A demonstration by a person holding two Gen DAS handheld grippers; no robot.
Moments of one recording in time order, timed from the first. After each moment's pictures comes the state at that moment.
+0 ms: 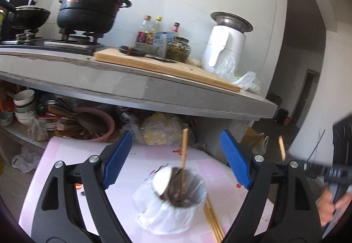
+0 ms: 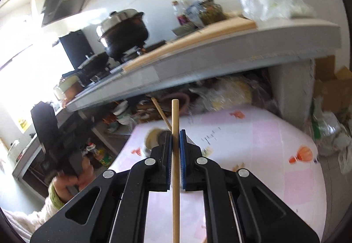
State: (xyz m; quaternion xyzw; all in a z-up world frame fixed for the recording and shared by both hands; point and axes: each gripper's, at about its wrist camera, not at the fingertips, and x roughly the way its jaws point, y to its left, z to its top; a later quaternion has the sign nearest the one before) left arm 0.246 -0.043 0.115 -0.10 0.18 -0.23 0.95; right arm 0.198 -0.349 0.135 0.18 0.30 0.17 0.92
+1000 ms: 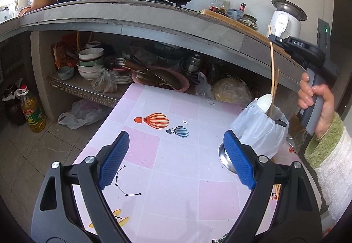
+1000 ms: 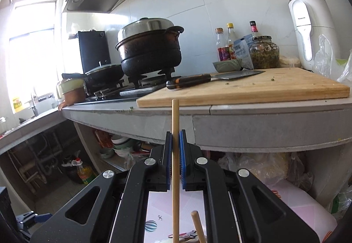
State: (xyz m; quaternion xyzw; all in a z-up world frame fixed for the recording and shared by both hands) left arm 0.177 0.099 0.022 -0.11 0.27 -0.07 0.95; right arm 0.357 -0.222 0.138 0.08 0.17 0.20 0.96
